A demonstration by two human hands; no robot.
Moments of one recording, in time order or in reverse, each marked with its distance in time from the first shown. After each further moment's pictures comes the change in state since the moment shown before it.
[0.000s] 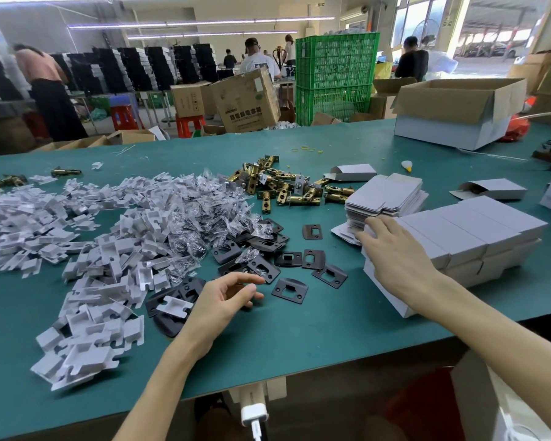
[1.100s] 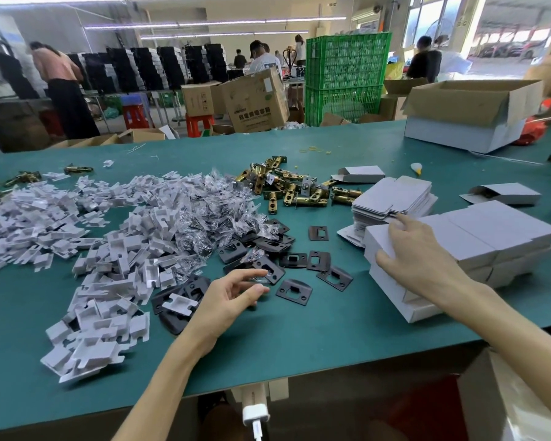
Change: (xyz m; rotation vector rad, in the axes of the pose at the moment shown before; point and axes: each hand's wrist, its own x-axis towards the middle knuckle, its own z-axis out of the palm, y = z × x) left_hand 0.000 0.003 0.001 0.006 -0.022 -0.015; right_hand -0.008 0.017 -0.013 0.407 -0.040 0.176
